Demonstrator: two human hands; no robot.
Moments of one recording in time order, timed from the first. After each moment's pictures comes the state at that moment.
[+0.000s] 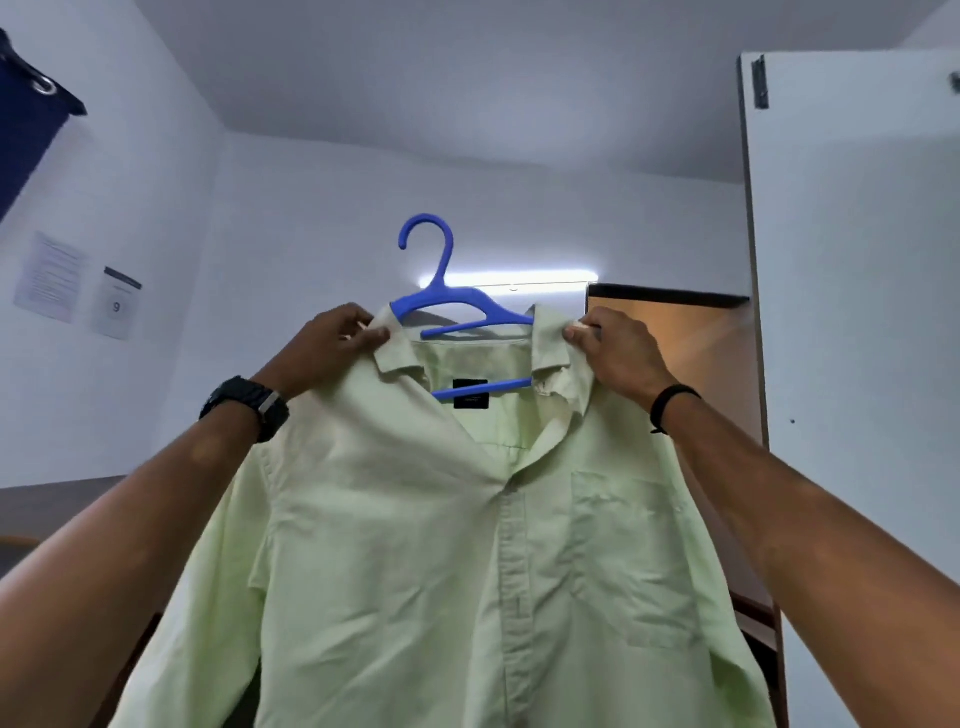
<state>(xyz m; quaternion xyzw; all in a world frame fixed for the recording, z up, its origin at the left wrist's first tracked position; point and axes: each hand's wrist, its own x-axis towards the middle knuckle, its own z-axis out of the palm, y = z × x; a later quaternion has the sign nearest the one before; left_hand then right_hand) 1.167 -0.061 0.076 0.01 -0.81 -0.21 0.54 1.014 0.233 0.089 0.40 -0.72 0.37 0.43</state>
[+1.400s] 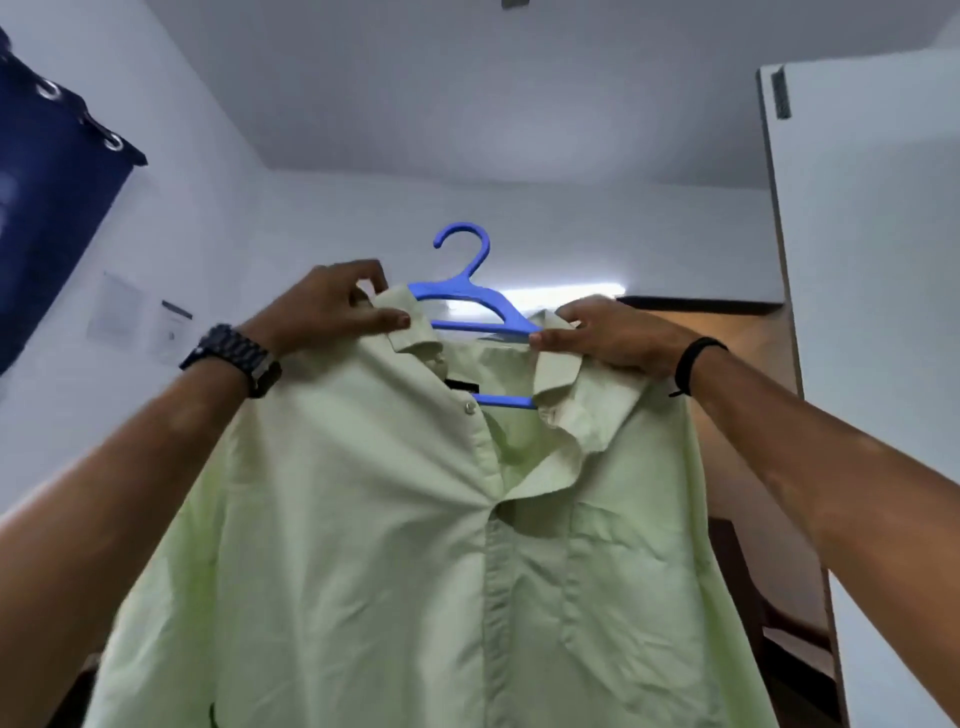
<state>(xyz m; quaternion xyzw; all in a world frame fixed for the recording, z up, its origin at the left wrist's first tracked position) 1.272 -0.027 0.111 -0.01 -0.85 -0.05 0.53 1.087 0.234 0.116 0.56 -0.73 0.33 0.22</state>
